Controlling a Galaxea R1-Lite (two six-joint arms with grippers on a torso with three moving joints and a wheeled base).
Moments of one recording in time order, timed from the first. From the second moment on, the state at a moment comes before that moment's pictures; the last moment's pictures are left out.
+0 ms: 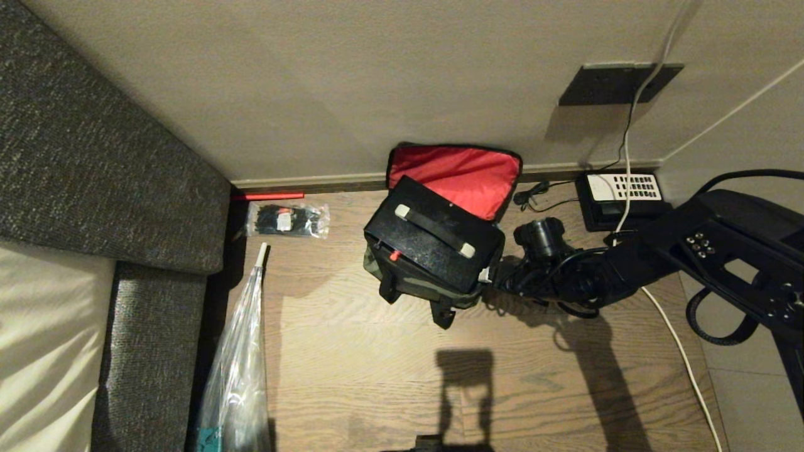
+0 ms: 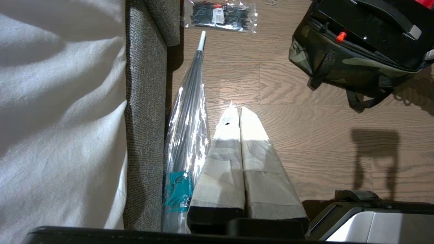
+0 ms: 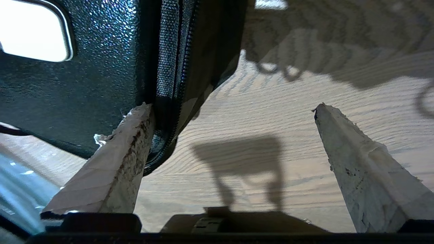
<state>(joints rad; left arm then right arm) 0.00 0.00 0.00 0.00 0.00 0.00 0.35 2.30 -1.31 -0.31 -0.09 0.57</state>
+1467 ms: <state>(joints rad) 0.00 0.00 0.00 0.00 0.00 0.00 0.38 2.31 -1.34 -0.38 -0.21 0.47</state>
